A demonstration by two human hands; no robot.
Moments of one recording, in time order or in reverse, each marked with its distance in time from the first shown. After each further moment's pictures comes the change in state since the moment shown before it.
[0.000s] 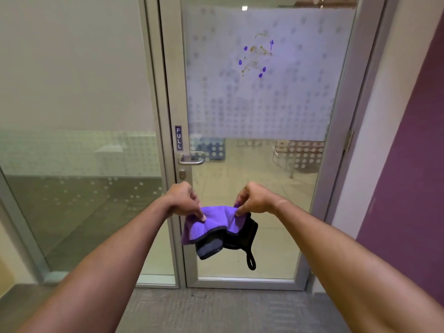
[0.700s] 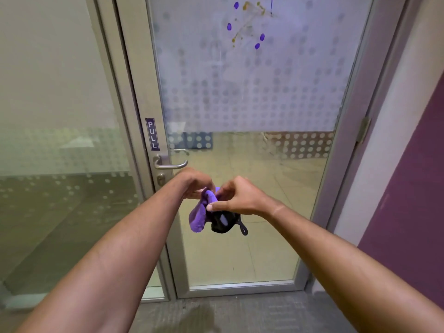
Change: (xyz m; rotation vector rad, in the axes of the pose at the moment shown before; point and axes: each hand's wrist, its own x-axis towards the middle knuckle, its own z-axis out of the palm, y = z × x) left_hand 0.224 0.046 0.016 -0.418 -0.035 -0.263; right_hand 0.137 0.037 -0.002 0.056 0.161 -0.180
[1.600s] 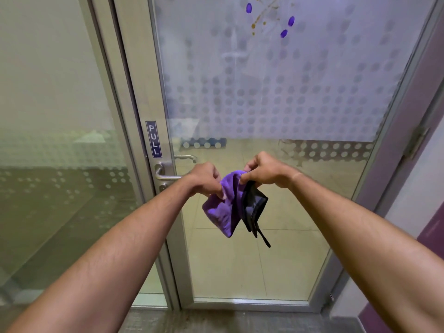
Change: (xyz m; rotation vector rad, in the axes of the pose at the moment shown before) left_hand 0.110 0.031 -0.009 0.407 -0.032 0.317; right_hand 0.148 0.080 -0.062 0.197 -0.073 0.211
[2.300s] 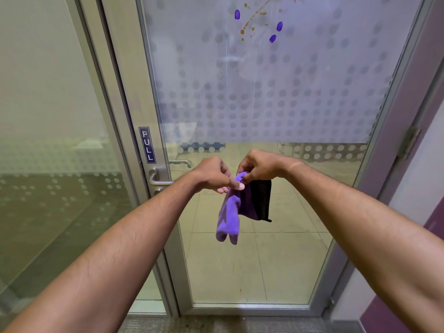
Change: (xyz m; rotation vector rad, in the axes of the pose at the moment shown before) left_hand 0.008 0.041 0.003 -0.187 -0.025 0.080; right_hand 0.004 -0.005 -0.037 -0.403 -0.176 -0.186
